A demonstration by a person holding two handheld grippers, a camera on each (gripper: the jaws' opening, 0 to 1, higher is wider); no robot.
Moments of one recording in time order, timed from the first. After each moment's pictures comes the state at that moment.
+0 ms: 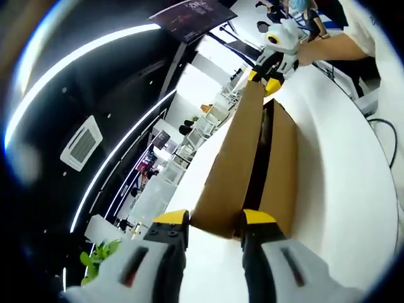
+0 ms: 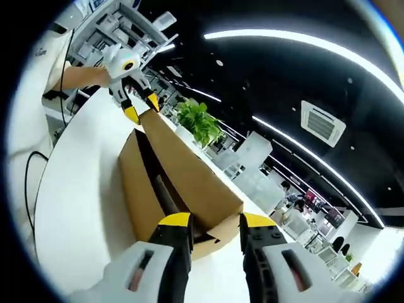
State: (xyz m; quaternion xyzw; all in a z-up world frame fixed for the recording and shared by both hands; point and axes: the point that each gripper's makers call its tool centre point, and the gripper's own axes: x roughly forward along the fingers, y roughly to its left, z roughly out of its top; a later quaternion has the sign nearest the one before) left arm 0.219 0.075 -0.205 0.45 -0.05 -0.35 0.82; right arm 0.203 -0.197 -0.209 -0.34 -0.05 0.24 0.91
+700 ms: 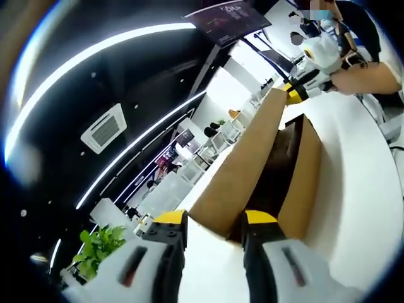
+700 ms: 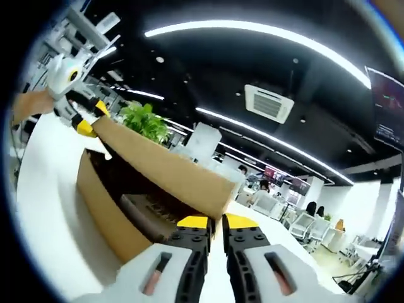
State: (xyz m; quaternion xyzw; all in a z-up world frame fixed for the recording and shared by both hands) left arm 0.228 0.079 -0.185 0.38 -0.07 -0.29 0.88; right arm 0.207 -0.207 -0.192 -0.22 -0.07 0.05 0.97
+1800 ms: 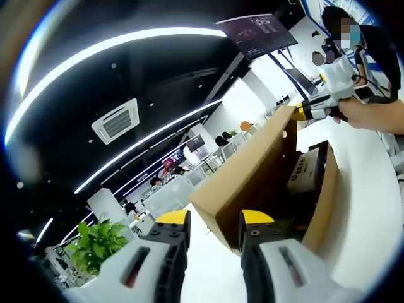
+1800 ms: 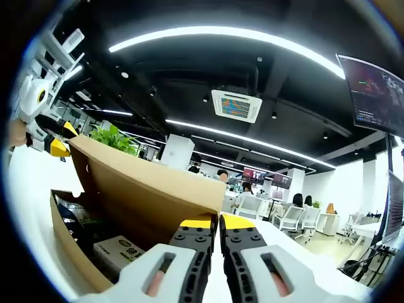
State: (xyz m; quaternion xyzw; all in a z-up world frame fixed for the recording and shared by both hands) left arm 0.247 0.093 -0.148 0.30 -0.08 -0.29 0.91; right arm 0.242 -0.212 -0.147 -0.15 -0.10 -0.01 0.98
